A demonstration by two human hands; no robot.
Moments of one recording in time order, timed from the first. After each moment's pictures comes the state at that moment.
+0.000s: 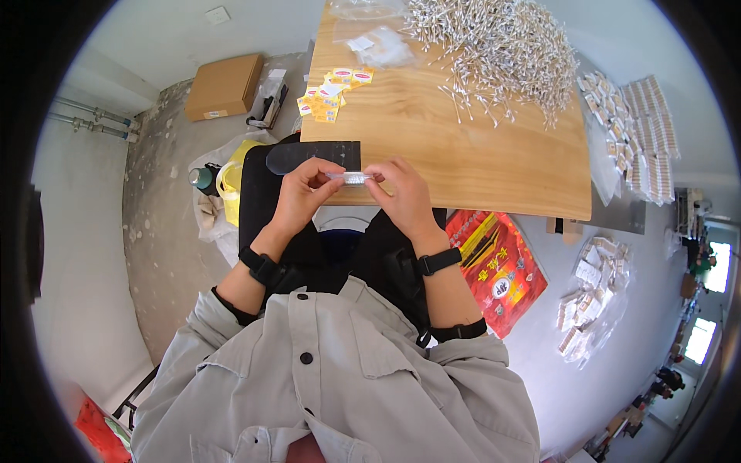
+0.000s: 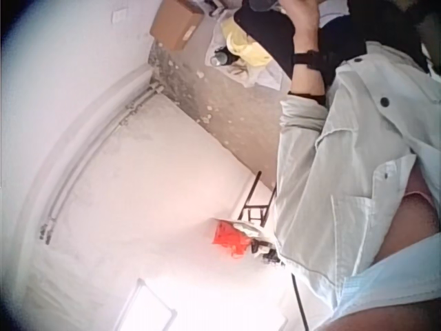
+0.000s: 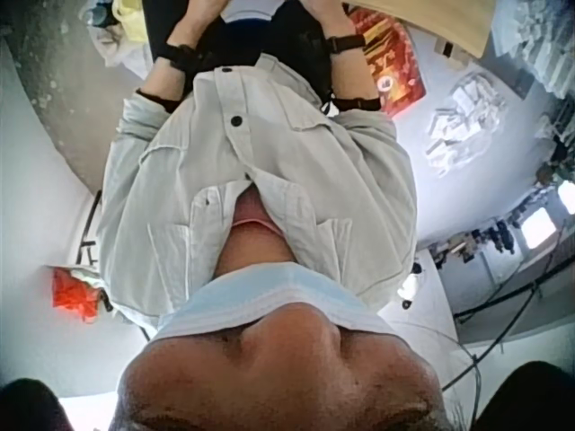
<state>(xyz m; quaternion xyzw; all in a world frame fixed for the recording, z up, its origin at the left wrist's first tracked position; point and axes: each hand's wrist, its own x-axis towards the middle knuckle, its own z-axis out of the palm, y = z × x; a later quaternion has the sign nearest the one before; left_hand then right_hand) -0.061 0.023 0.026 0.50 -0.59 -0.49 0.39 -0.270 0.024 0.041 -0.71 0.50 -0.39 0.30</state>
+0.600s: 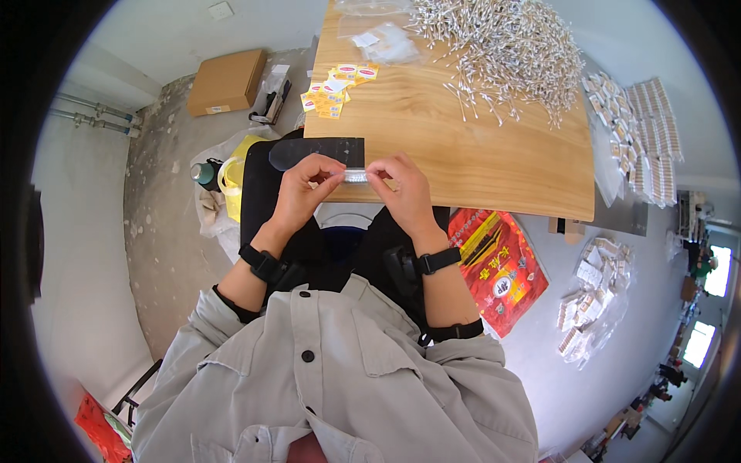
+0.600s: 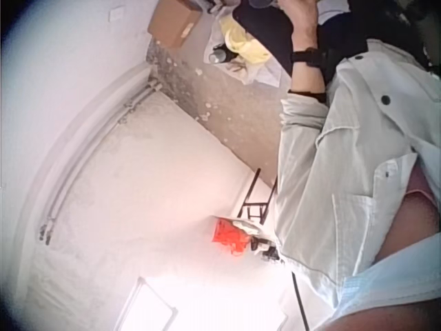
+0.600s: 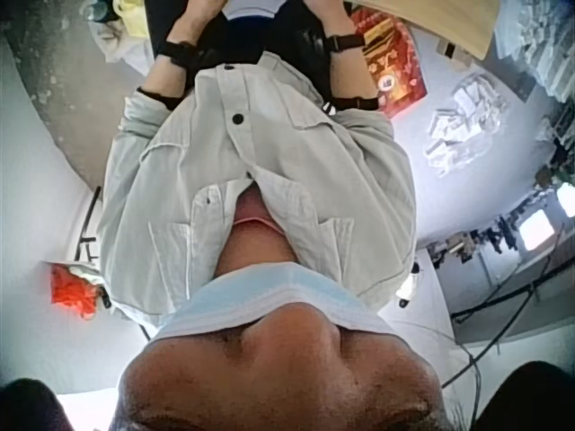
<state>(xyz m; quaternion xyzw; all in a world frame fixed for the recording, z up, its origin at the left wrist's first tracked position) -0.056 0.022 0.030 0.48 -0.62 -0.46 0.41 -0.267 0.023 0.039 -0.69 0.49 -0.41 0.34</state>
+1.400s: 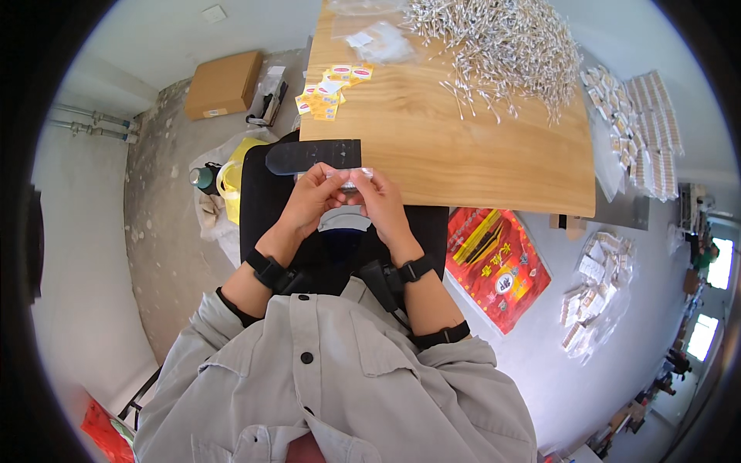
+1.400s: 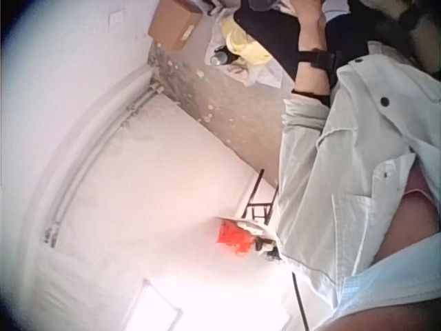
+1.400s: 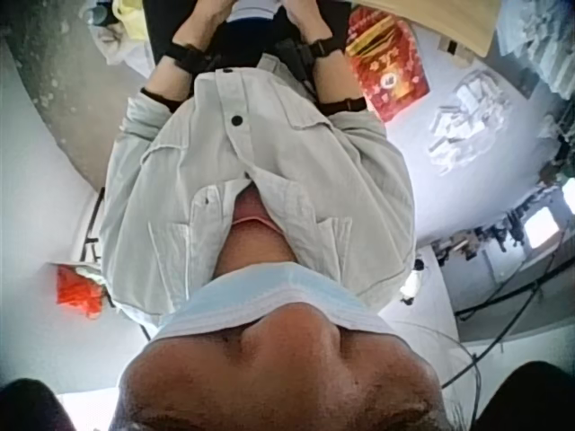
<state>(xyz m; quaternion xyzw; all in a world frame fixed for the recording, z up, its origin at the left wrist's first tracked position) -0.075 0.020 0.014 0.47 -0.27 -0.75 0.38 -0.233 0.036 0.016 -0.34 0.54 -0.42 0.65</state>
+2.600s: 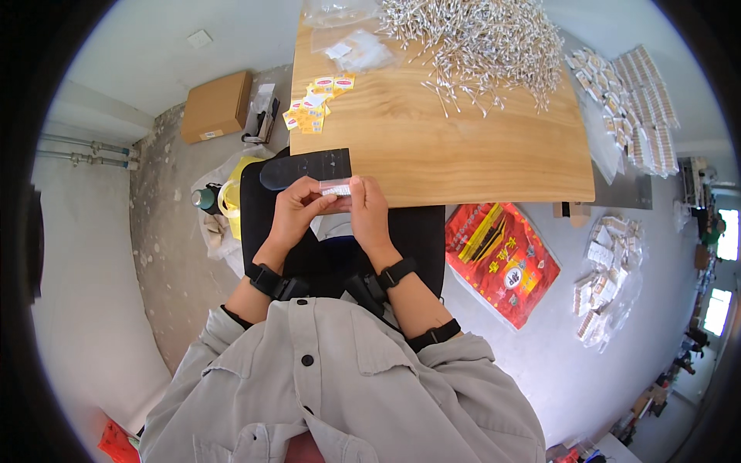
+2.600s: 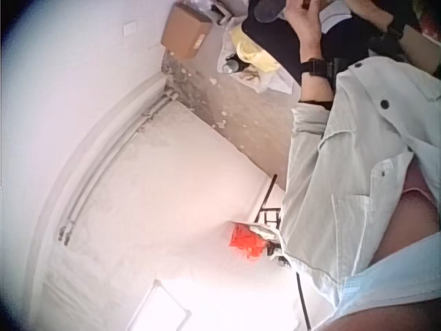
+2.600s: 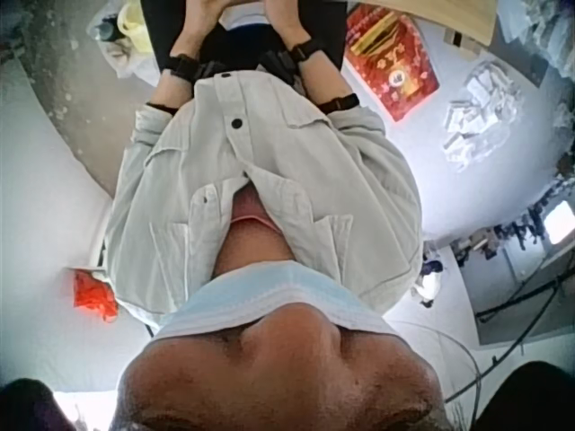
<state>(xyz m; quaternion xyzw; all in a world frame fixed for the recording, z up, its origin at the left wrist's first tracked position) -0.057 0.025 0.010 0.46 -0.59 -0.52 0.40 -0.214 0.046 0.000 -0.36 0.54 -0.51 0.56</state>
